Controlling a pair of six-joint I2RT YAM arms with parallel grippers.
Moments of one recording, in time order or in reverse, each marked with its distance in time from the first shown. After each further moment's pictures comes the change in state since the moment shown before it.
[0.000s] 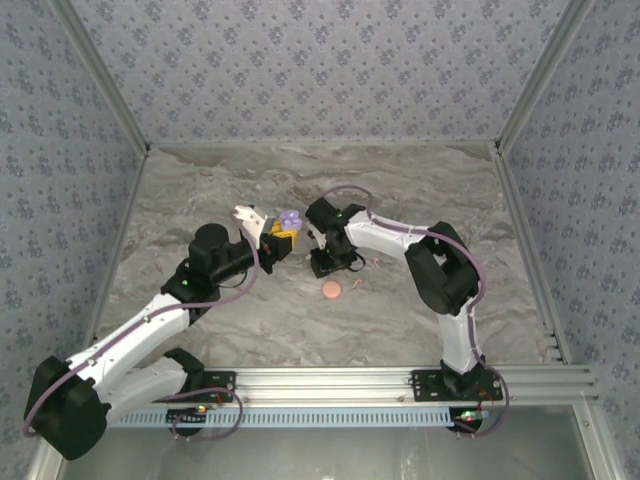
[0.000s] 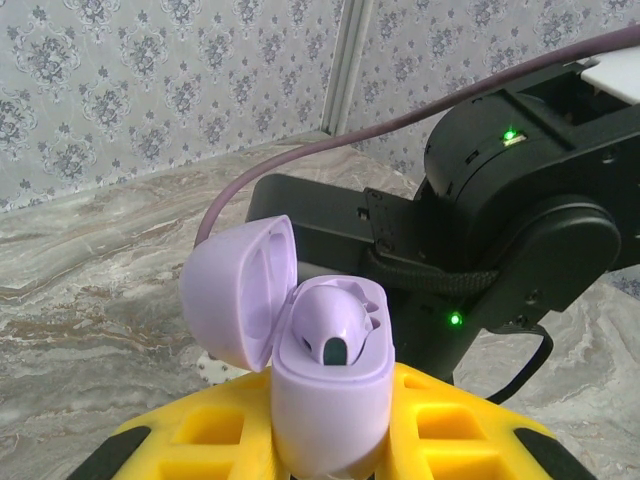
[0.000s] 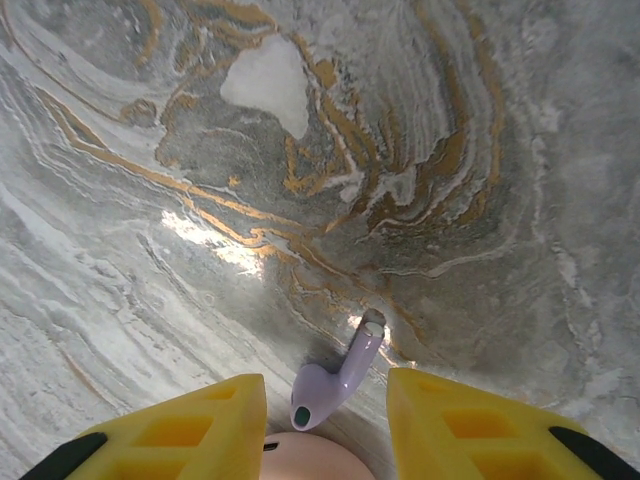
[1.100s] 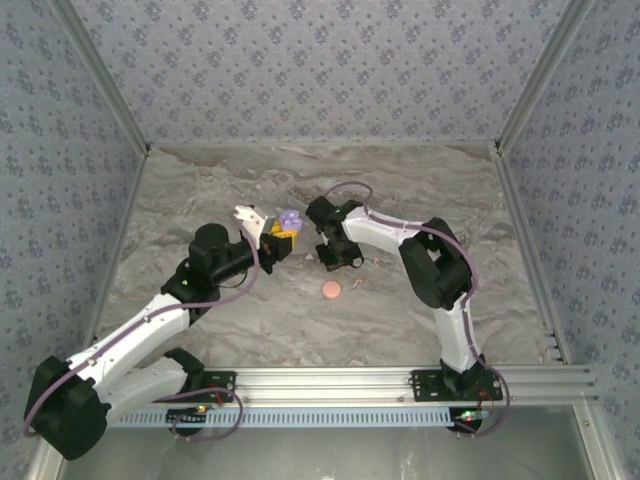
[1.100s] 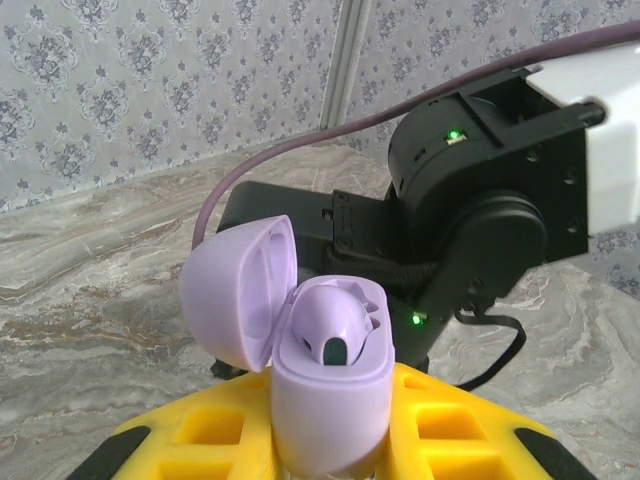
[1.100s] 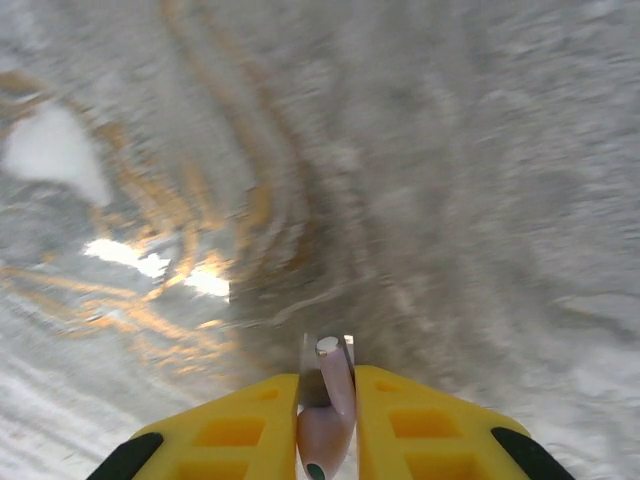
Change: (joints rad) left arm 0.000 0.000 0.000 0.000 0.003 0.000; right arm -0.045 0.056 0.058 -0.061 0.147 0.064
